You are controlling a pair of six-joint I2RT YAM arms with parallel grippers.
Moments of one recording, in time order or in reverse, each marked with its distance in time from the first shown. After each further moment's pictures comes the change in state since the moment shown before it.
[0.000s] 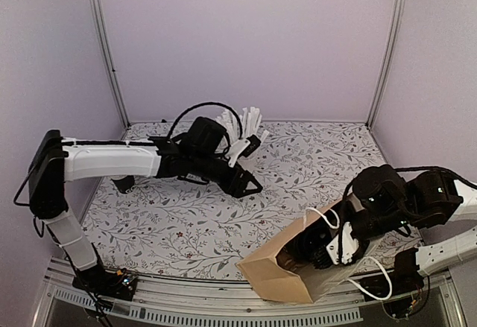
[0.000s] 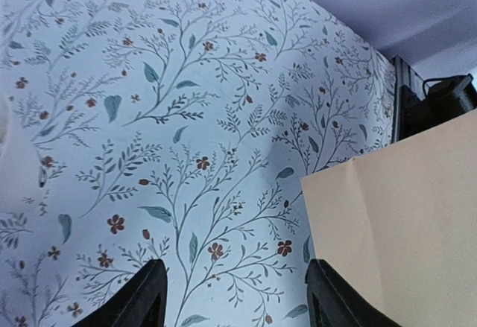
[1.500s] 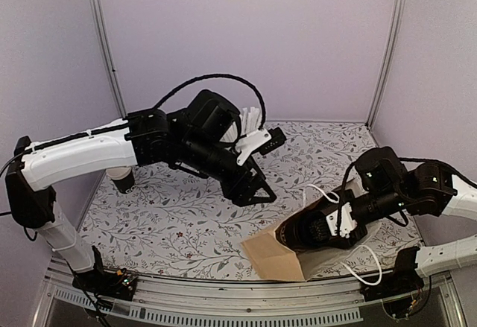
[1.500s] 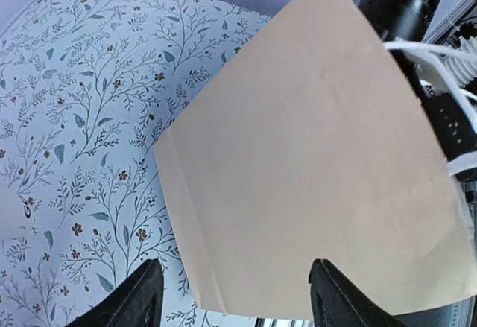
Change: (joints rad) left arm -0.234 -0.166 0.354 -0.528 -0.096 0.096; right arm -0.232 0.009 -0.010 0.064 -0.191 0.069
